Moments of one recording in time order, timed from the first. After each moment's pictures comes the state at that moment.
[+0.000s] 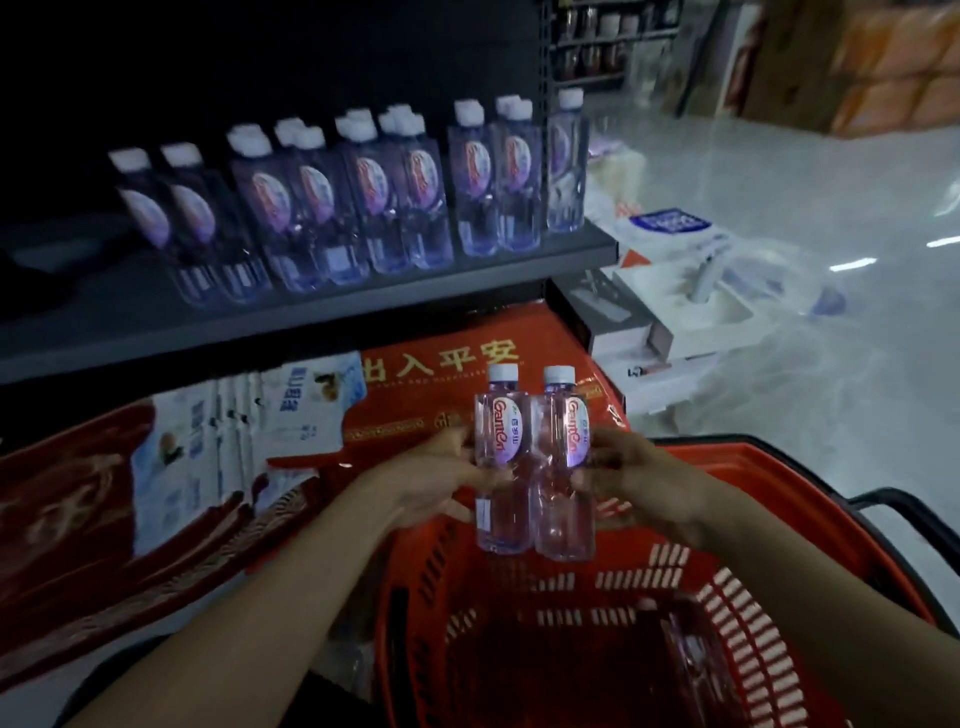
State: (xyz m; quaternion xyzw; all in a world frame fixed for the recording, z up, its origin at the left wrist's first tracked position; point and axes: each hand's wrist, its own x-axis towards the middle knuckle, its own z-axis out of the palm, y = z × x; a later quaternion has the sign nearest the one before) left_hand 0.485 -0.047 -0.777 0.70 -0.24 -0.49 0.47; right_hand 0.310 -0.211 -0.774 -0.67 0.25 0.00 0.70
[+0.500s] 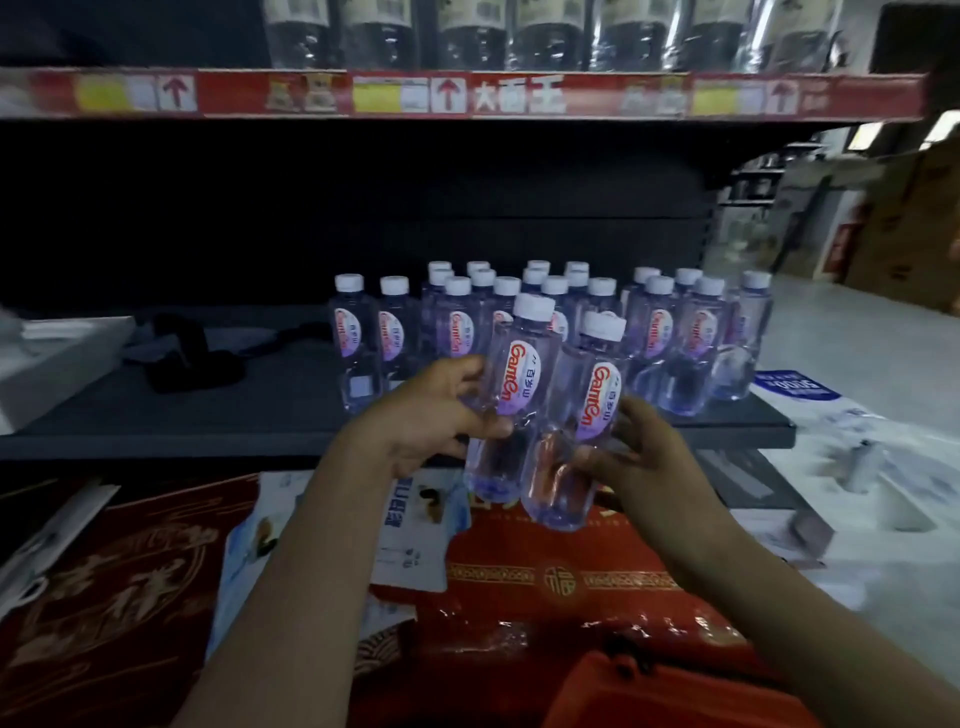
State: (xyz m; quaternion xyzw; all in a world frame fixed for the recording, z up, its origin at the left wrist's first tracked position) left_hand 0.638 0.023 -0.621 0.72 -0.32 -0.24 0.57; right_hand 0.491 -0.131 -0.656 -0.73 0.10 -0.24 0.63
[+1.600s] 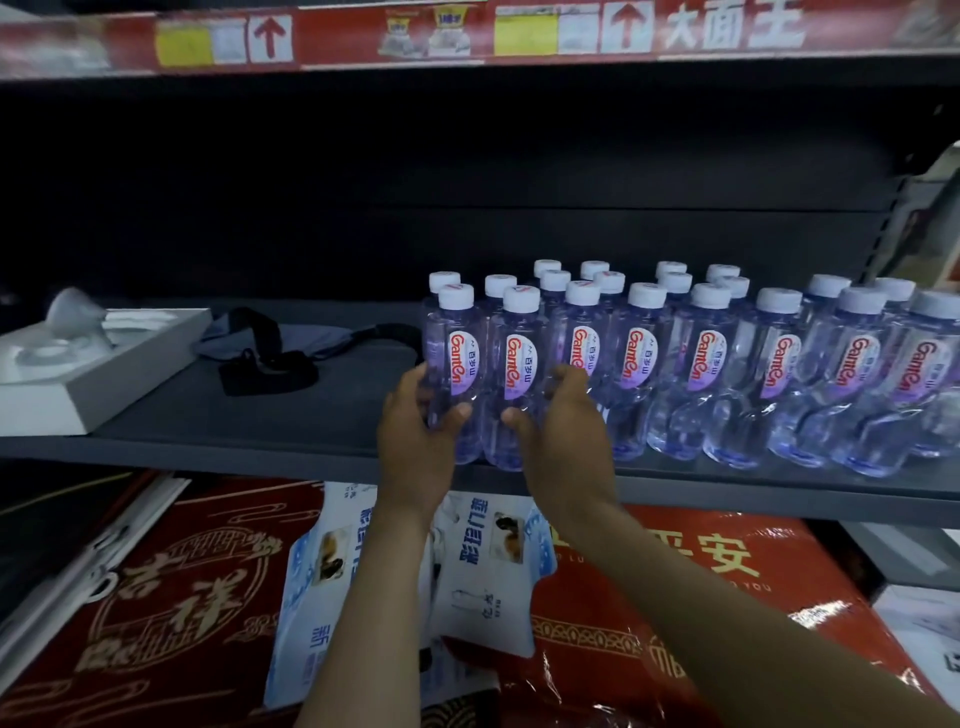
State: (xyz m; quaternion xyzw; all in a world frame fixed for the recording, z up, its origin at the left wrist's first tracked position) left_hand 0.751 0.072 -0.691 0.69 -0.17 0.14 0.68; right_hand 0.695 -0.049 -0.680 -0.84 0.09 -0.33 0.42
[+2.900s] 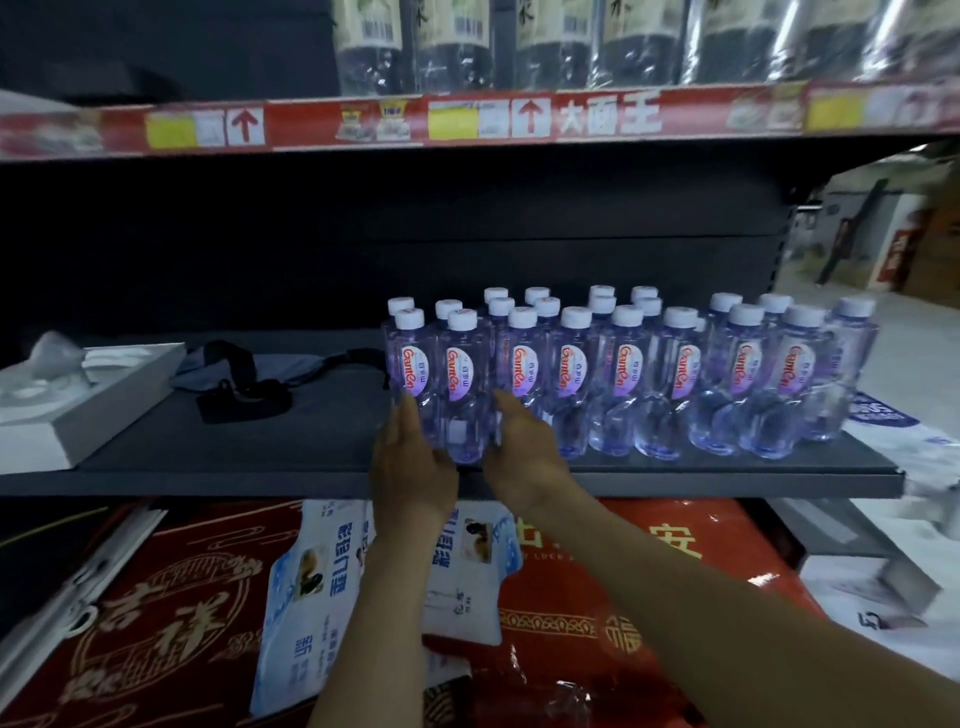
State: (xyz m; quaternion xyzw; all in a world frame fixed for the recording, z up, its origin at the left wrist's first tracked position) left_hand 0.736 0.052 -0.703 0.87 -0.13 0.14 0.45; right_hand 0.673 -0.057 -0.660 -0.90 0.12 -0.19 0.37
